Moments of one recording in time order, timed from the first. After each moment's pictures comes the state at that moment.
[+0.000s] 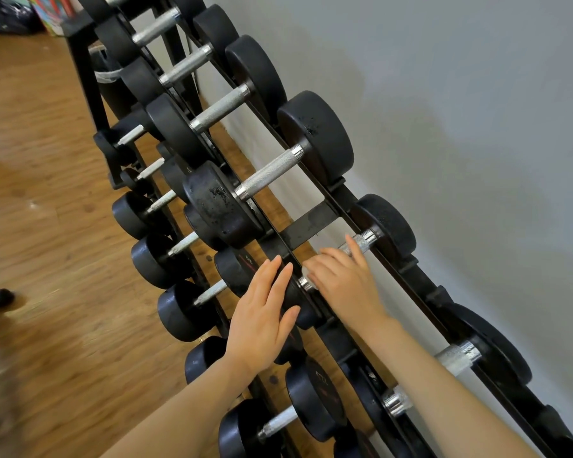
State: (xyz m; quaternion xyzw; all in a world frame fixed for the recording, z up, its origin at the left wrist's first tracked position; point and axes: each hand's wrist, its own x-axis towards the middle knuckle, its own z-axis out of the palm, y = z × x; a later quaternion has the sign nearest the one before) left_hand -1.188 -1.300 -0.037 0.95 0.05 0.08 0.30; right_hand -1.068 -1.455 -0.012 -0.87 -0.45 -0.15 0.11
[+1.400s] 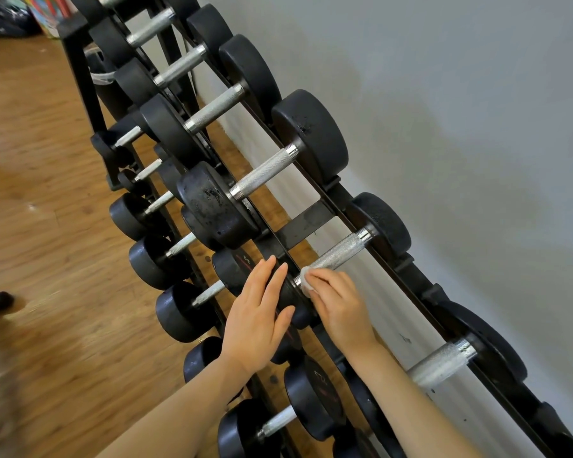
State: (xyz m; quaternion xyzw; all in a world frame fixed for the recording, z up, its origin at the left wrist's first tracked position) left_hand -1.188 -1.301 -0.035 0.95 0.05 0.07 0.30; right_hand -1.103 -1.460 -0.037 -0.86 -0.37 -0.16 0.31
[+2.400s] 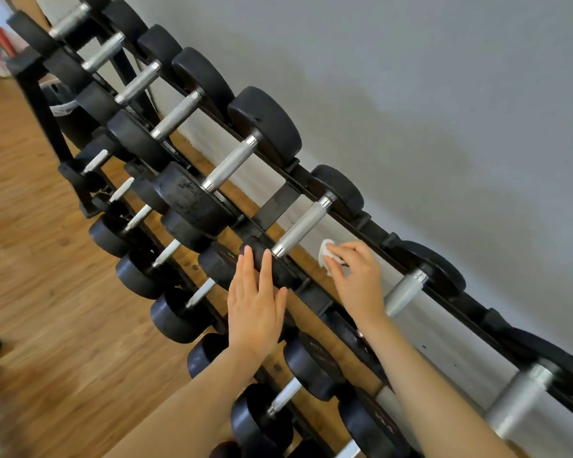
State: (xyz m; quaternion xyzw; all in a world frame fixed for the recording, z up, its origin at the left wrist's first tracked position) left_hand -1.218 -1.335 -0.018 0.97 0.09 0.03 0.21; right_hand -1.143 -1.507 -0.001 -0.90 -0.13 -0.14 0.39
